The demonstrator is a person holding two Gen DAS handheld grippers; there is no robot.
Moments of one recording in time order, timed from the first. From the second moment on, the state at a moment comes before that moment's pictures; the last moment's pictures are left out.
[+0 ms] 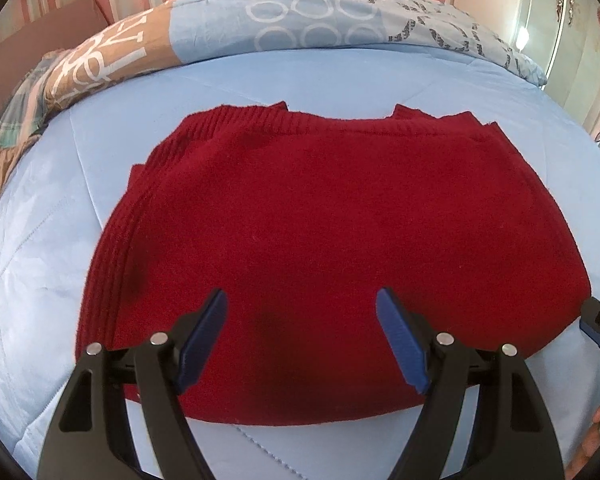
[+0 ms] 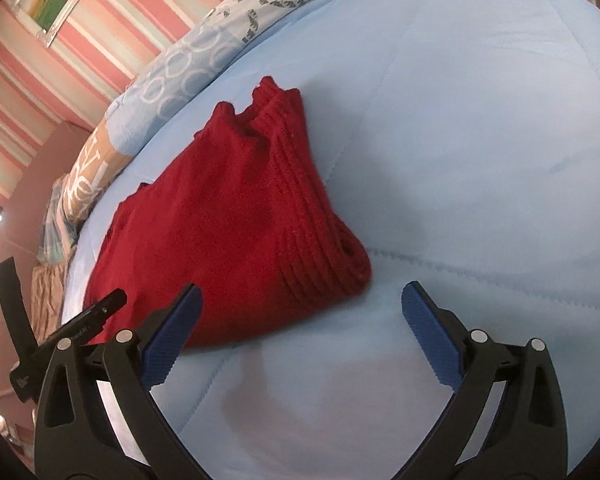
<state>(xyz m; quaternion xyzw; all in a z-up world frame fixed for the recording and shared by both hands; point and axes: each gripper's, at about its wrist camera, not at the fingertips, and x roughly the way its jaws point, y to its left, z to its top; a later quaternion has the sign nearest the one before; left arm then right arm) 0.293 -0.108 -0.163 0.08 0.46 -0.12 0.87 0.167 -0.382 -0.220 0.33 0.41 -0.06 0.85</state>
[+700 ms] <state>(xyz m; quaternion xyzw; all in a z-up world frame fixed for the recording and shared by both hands) 0.291 -0.115 -0.169 0.08 0.47 -0.14 0.87 0.203 -0.375 -0.229 0.34 0.44 -0.04 0.83</state>
